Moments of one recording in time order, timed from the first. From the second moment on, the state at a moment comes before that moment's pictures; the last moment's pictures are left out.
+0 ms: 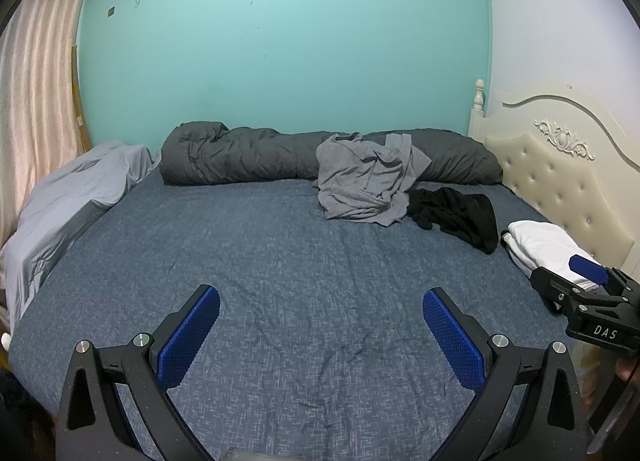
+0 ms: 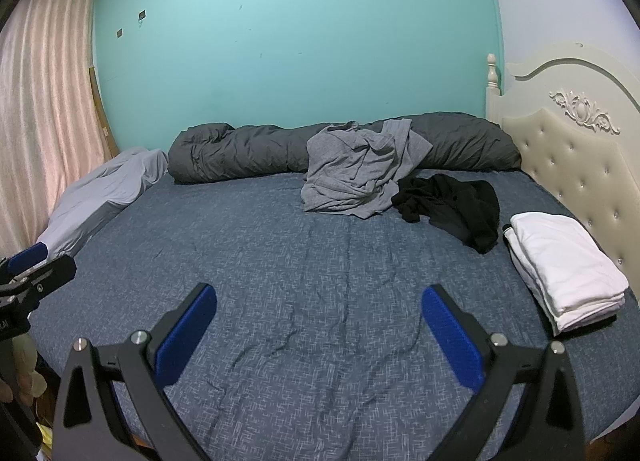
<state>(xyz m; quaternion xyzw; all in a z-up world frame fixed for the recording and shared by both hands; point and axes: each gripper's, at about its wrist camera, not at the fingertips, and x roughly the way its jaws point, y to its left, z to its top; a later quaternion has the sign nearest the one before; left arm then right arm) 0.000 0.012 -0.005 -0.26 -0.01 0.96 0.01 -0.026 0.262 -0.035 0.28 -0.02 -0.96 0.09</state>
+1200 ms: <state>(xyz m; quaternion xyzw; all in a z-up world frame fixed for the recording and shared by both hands) -0.018 0.005 -0.024 -0.28 -0.03 0.96 0.02 -0.034 0.265 -0.044 0.28 -0.03 -0.95 0.09</state>
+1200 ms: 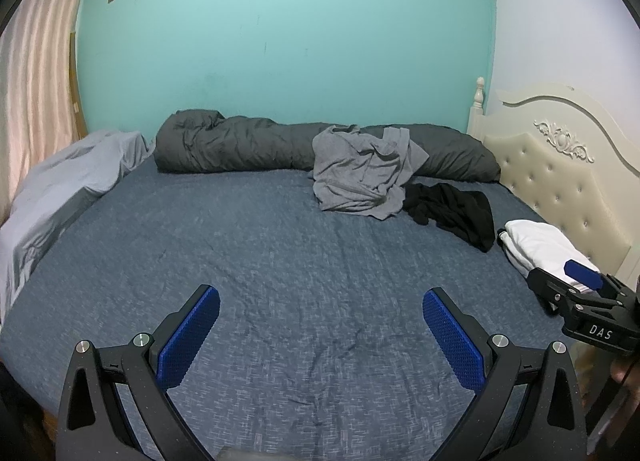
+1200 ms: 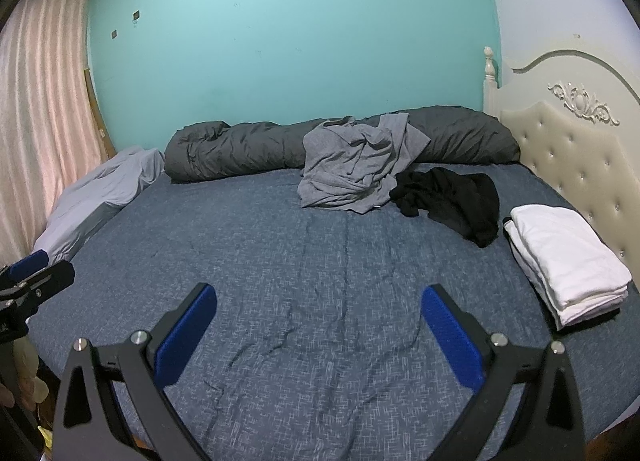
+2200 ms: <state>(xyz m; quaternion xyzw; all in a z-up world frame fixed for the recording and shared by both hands) -0.322 -0.096 -0.247 -0.36 -0.23 0.90 -0.03 -0.438 0.269 -0.233 0.42 -0.05 -0.91 0.06</state>
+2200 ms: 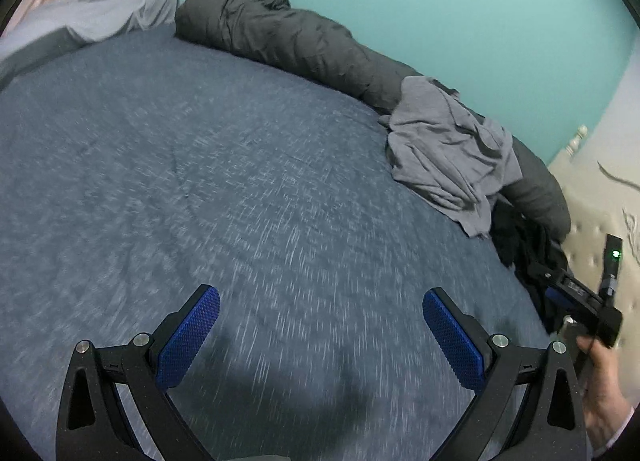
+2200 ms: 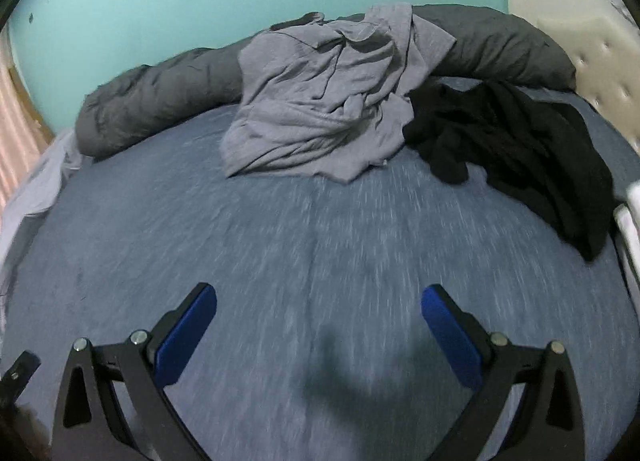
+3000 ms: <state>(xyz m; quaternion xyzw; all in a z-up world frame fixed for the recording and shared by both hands) -0.392 -0.097 -0.301 -0.37 -0.23 0.90 -0.01 -0.680 0.239 -0.281 0.40 0.03 -0.92 0.02</state>
